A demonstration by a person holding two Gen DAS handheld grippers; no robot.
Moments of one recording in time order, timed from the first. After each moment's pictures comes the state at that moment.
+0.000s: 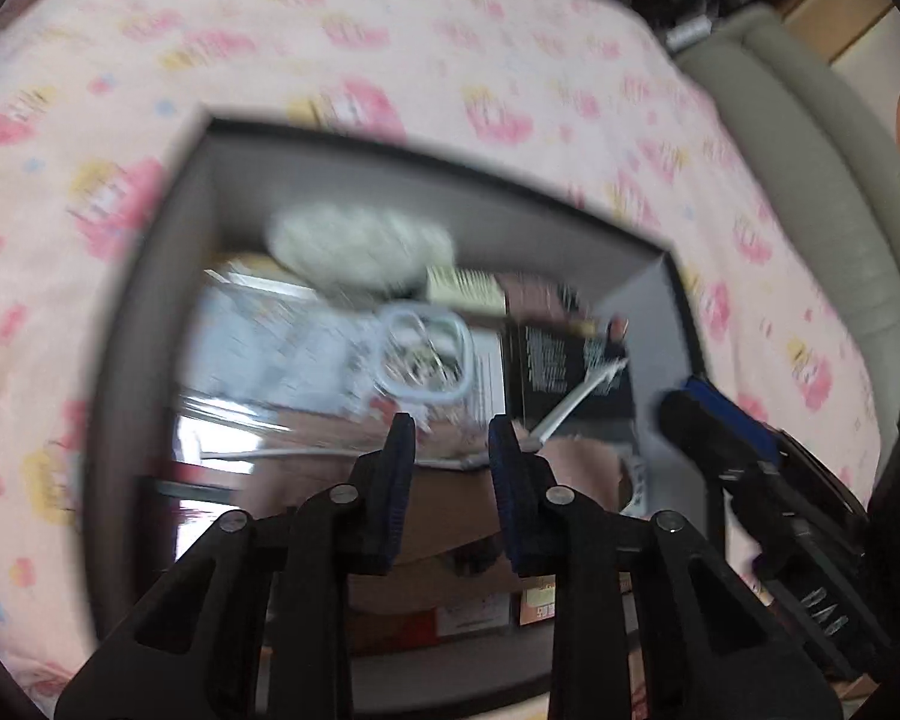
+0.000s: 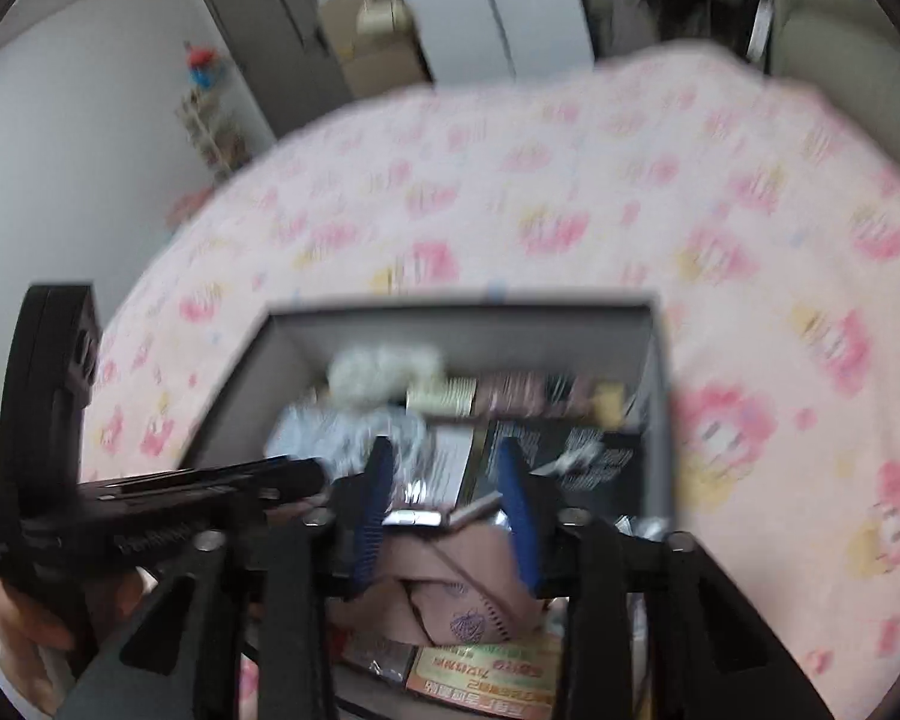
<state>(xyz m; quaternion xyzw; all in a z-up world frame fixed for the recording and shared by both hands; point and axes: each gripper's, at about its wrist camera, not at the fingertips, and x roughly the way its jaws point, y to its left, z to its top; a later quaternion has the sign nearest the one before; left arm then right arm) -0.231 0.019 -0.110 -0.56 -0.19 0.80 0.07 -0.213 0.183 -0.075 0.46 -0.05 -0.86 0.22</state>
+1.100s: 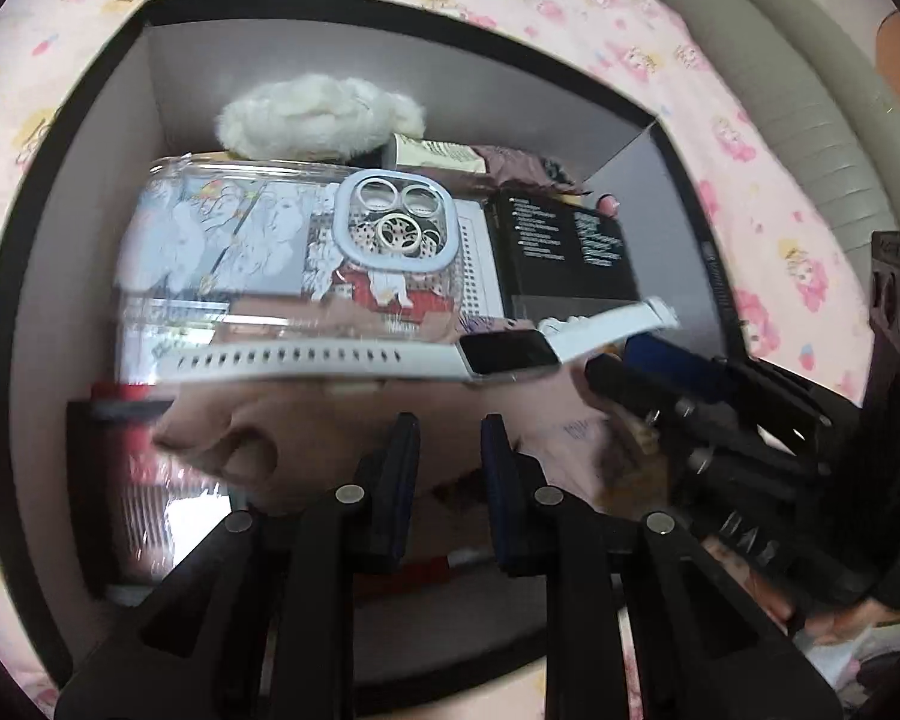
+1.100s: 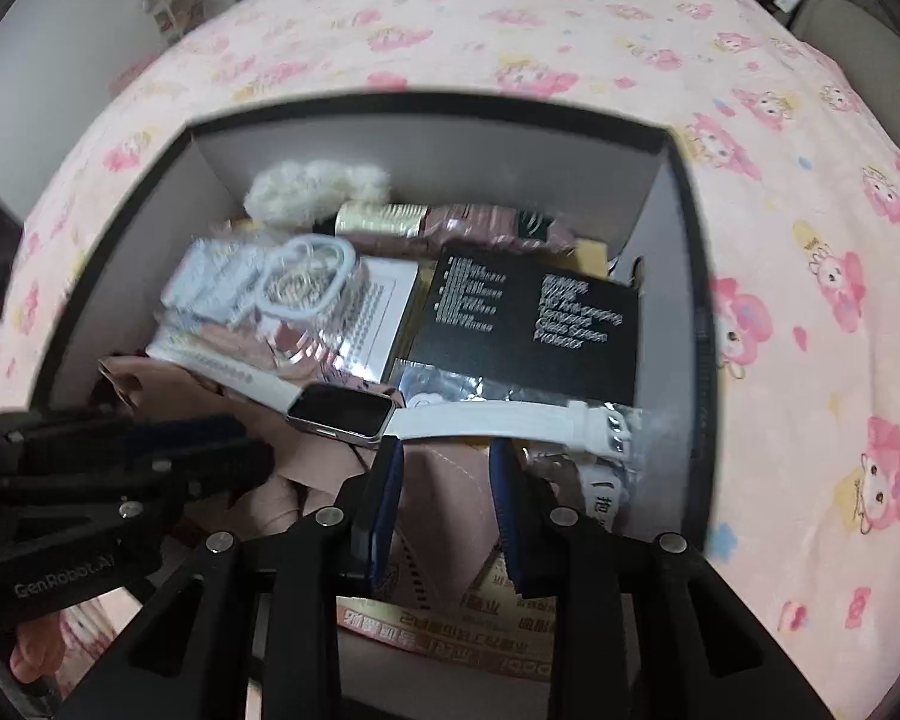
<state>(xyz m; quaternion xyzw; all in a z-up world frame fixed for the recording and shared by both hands) -0.193 0.016 -0.121 -0.59 -0.18 0.77 0.14 -0.195 0.179 -0.117 0.56 0.05 -0.81 0.17</state>
